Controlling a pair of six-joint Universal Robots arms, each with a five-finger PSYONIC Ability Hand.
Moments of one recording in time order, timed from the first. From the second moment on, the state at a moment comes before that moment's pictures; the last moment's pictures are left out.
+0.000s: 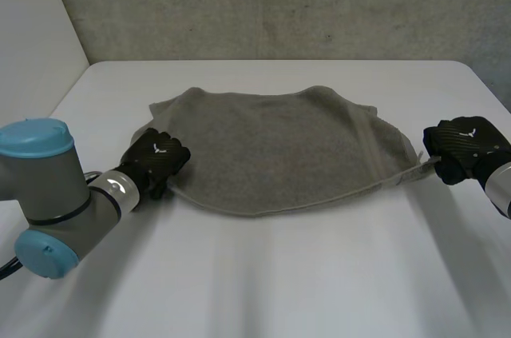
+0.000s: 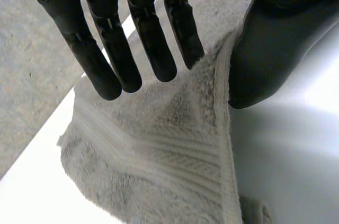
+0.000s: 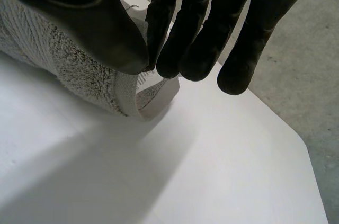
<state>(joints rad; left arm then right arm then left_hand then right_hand) 4.44 -2.11 -1.63 3.39 -1.28 3.82 1.54 -1.28 1.76 -0.17 1.18 2.61 0.97 0.97 0.97 0.97 0.97 1.35 1.34 1.34 1.35 1.17</state>
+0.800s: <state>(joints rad) 4.53 -2.09 -1.70 3.48 -1.39 3.83 1.48 -1.30 1.75 -0.23 1.28 2.63 1.36 1.36 1.37 1.36 1.34 1.35 1.34 1.34 1.35 1.17</state>
